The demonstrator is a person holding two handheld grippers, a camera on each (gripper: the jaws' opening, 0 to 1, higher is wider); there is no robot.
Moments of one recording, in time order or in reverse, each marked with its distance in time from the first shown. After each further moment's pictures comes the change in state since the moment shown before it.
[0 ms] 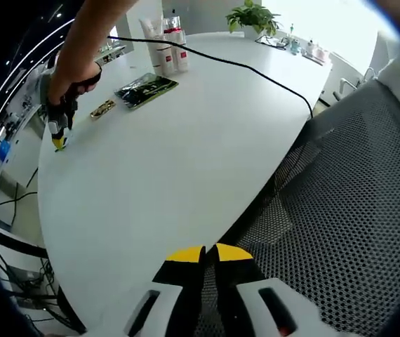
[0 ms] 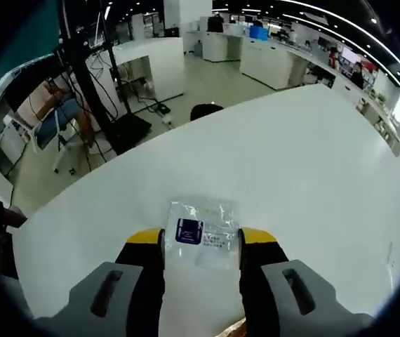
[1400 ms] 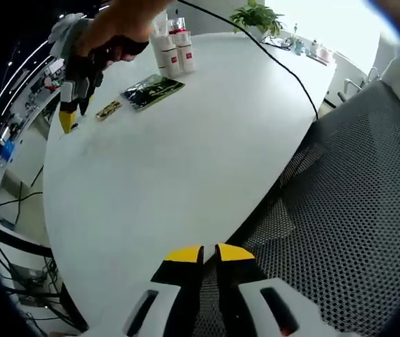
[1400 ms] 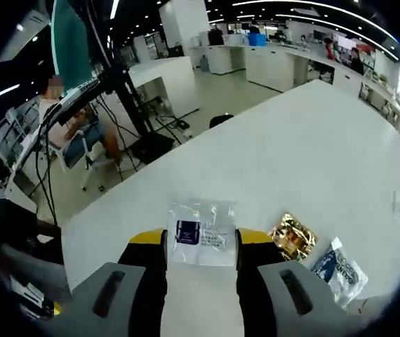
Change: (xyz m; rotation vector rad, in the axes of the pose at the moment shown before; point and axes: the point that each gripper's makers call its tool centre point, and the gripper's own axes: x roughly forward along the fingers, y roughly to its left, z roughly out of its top) left arm 0.001 0.009 0.006 -0.022 -0.014 0.030; right arm -0.117 0.052 -0.051 0.091 -0.109 0.147
